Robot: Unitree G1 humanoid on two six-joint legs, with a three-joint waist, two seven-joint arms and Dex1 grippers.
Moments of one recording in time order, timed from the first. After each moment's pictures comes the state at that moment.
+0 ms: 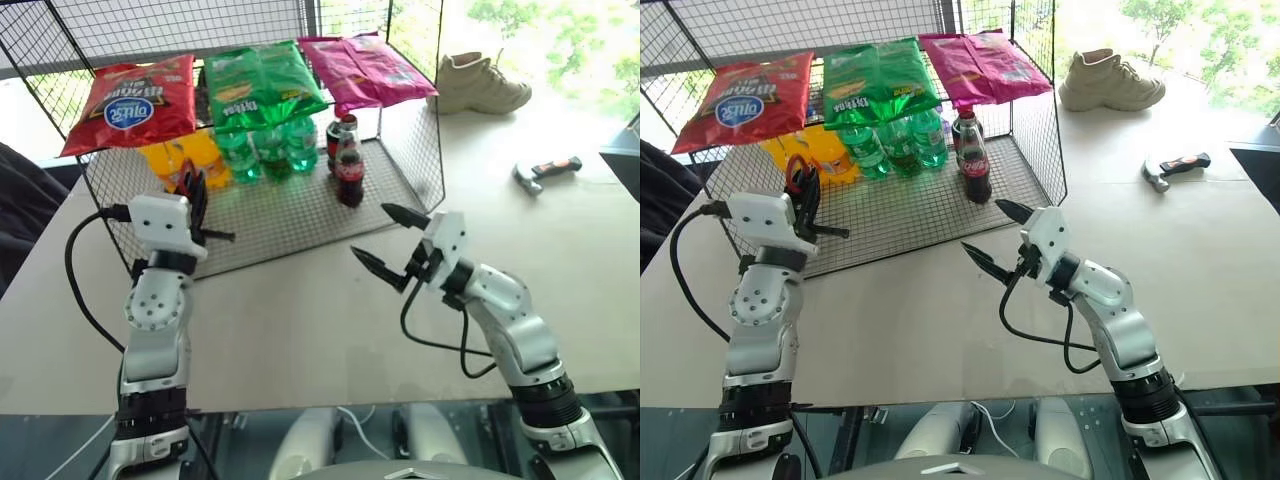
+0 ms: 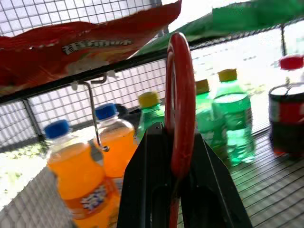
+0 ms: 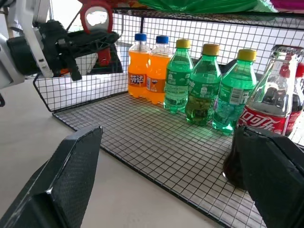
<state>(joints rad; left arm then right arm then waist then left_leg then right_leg) -0.18 0.39 0.25 -0.18 -0.26 -0.04 -0.26 -0.27 -0.29 0.19 -0.25 0.30 0.15 0.70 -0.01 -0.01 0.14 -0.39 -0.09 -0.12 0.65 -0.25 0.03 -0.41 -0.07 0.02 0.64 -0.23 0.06</state>
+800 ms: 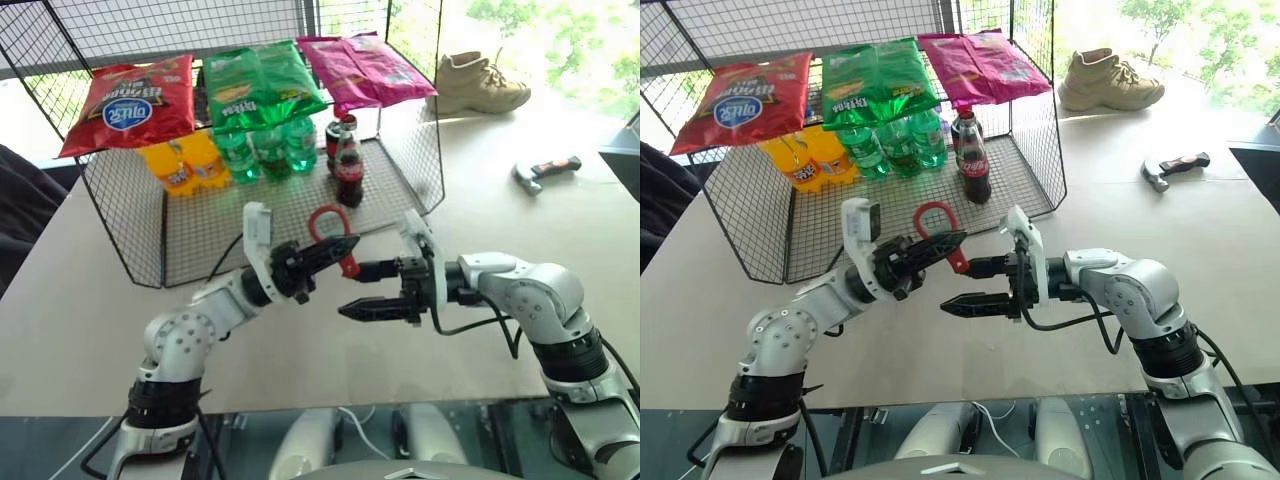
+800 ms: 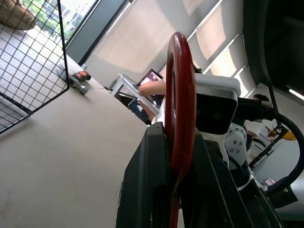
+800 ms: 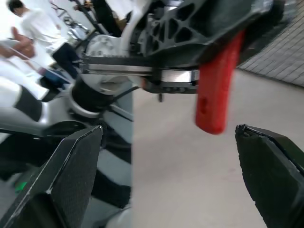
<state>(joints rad) -0.26 0.41 0.07 -0.25 -1.14 0.77 -0.75 -0.54 -0.41 0.19 -0.27 0.87 1.07 0.92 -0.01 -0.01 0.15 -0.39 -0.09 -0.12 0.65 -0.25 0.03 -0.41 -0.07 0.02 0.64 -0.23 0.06</state>
